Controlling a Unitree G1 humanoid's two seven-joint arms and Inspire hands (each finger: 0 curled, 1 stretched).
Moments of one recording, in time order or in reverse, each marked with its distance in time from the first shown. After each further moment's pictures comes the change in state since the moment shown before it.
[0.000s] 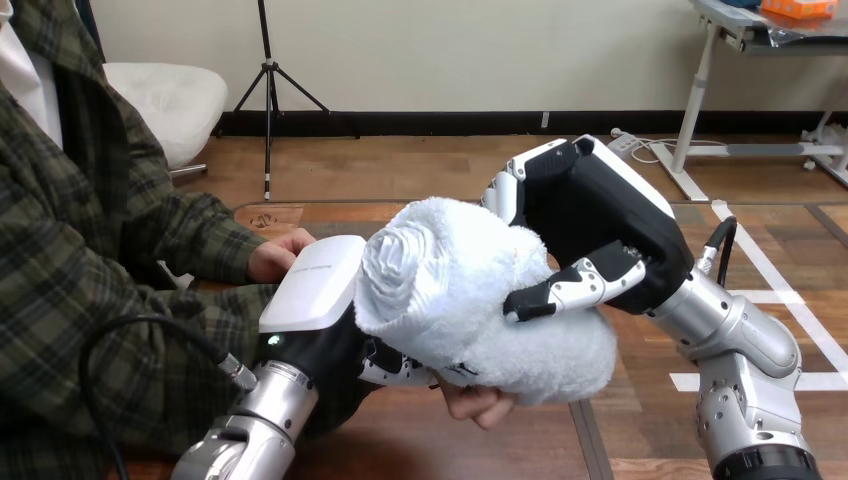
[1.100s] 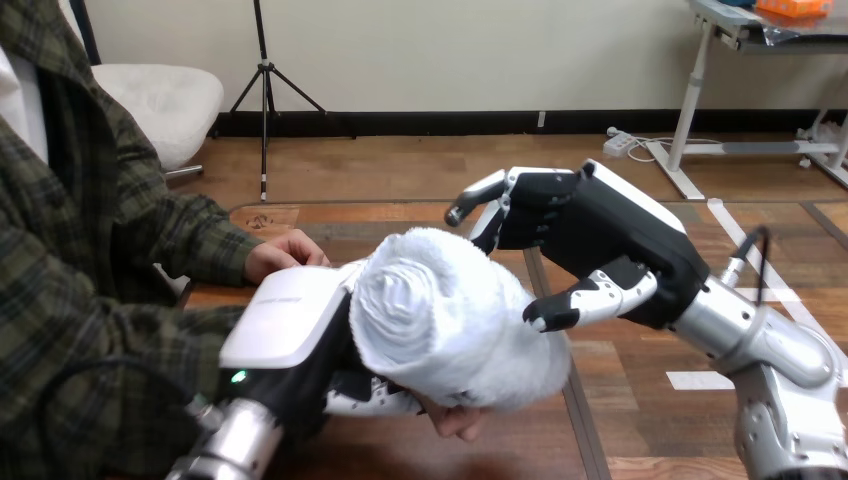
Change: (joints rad) left arm 0.112 0.066 0.025 -0.038 0.087 -0.006 0.066; right arm 0.073 -0.084 0.023 -0.101 -0.115 0.062 -0.091
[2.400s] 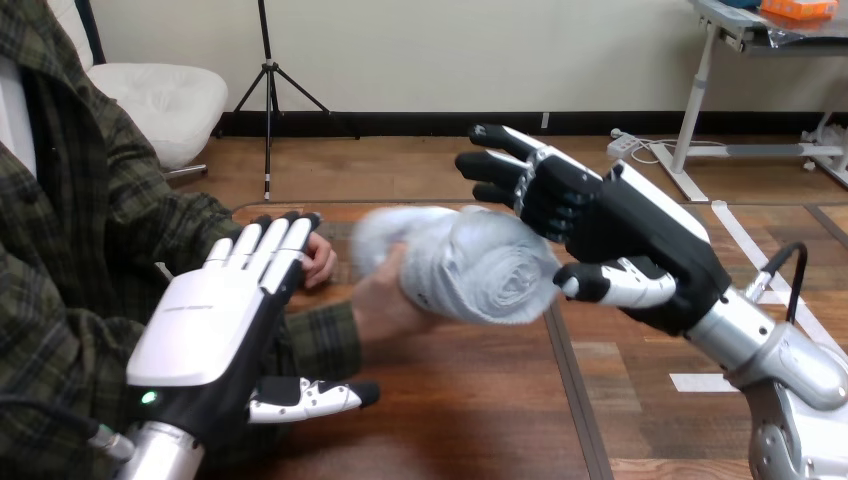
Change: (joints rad) left arm 0.173 0.078 0.162 -0.176 0.003 -0.008 0.024; right arm 0.072 -0.020 0.001 -0.068 -0.025 -0.038 -0.122
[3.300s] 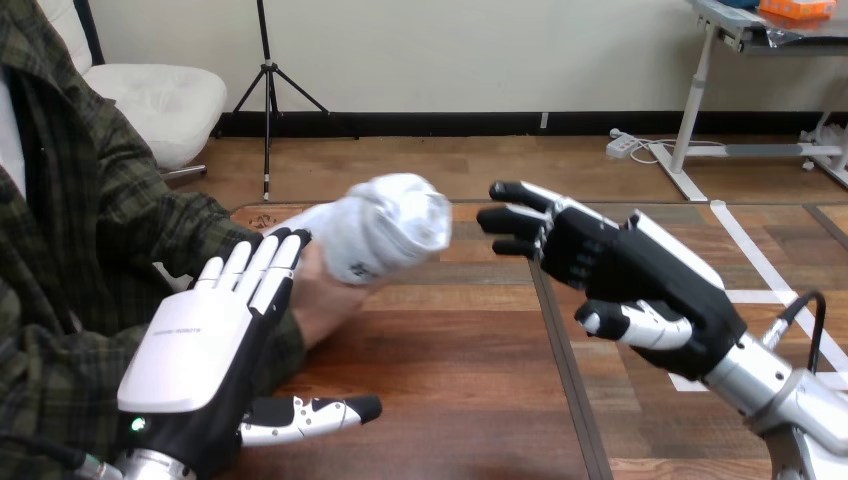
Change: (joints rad) left arm 0.074 -0.010 0.029 -0.005 -0.016 -0.062 0.037; right arm 0.088 -0.026 -0.010 0.054 0.005 -0.043 0.020
